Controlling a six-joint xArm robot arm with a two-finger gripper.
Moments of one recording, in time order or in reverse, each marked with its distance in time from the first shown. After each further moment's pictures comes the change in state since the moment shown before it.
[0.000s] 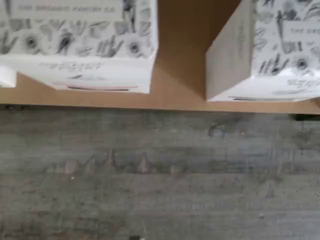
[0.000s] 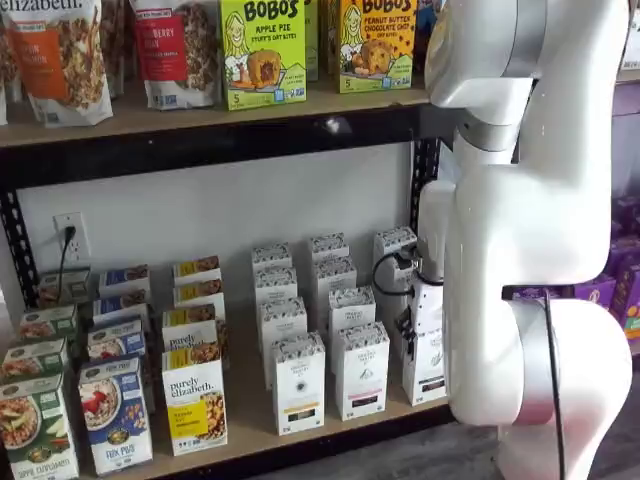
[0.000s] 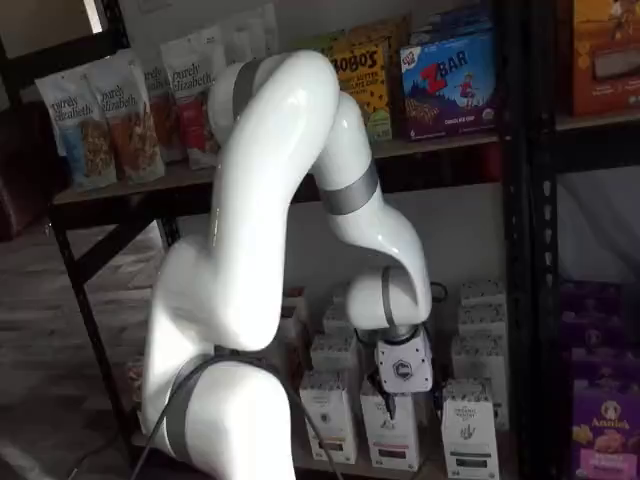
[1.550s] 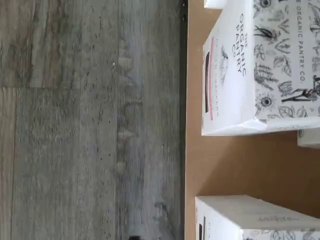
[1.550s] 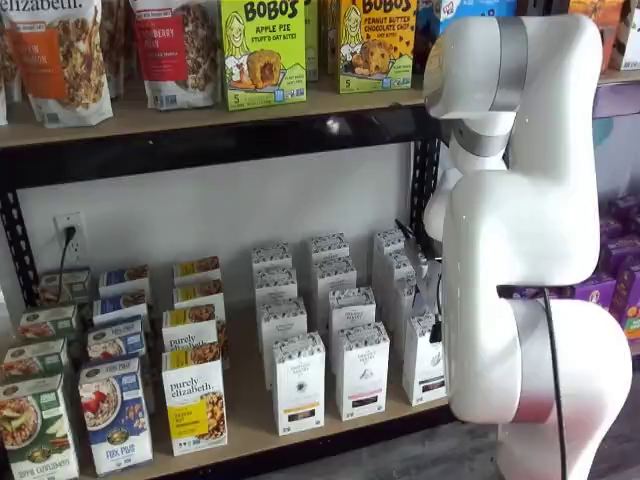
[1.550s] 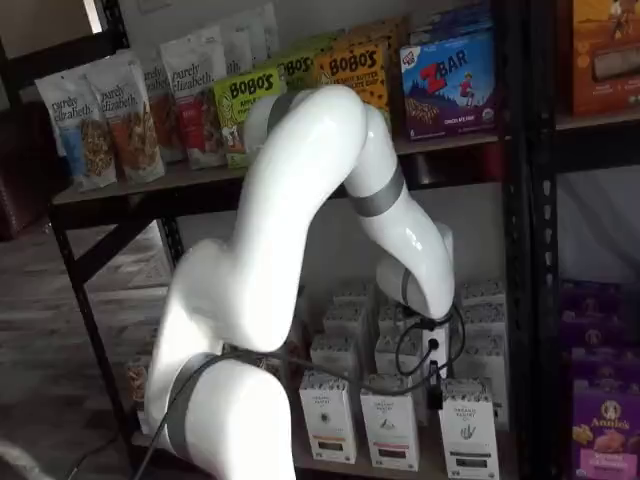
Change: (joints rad) arm -0.031 0.205 -0.354 0.553 0.164 -2.122
